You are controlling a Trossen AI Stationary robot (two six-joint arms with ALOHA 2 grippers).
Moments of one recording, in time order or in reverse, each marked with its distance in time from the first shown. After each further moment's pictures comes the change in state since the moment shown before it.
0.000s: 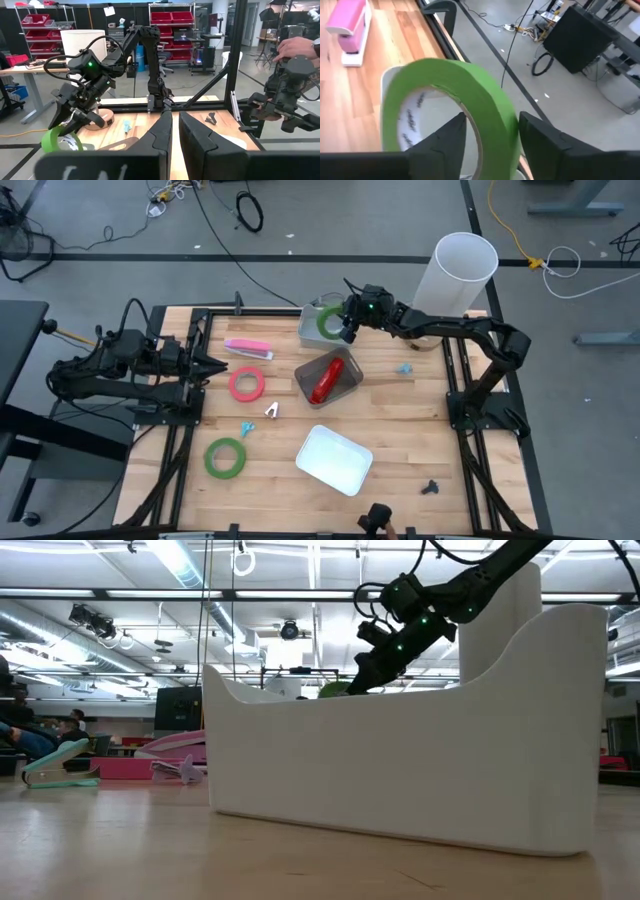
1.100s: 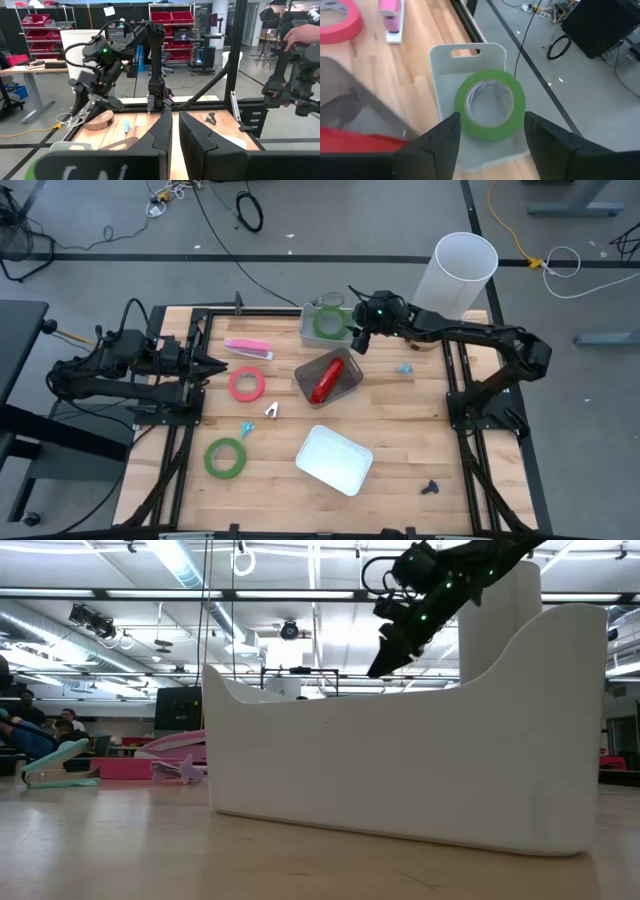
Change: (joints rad) left arm 0.000 0.000 0.000 0.000 0.000 0.000; right arm 0.082 -0.189 0.000 -0.344 0.008 0.030
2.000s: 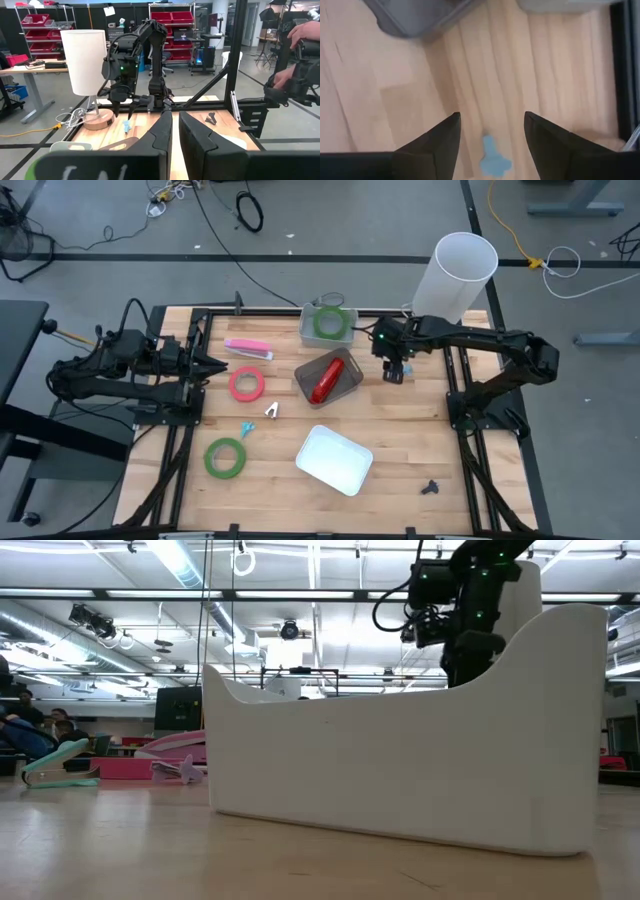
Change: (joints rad) left arm 0.000 0.000 0.000 0.000 0.000 0.000; right arm 0.078 -0.059 0.000 -0.696 -0.022 0.024
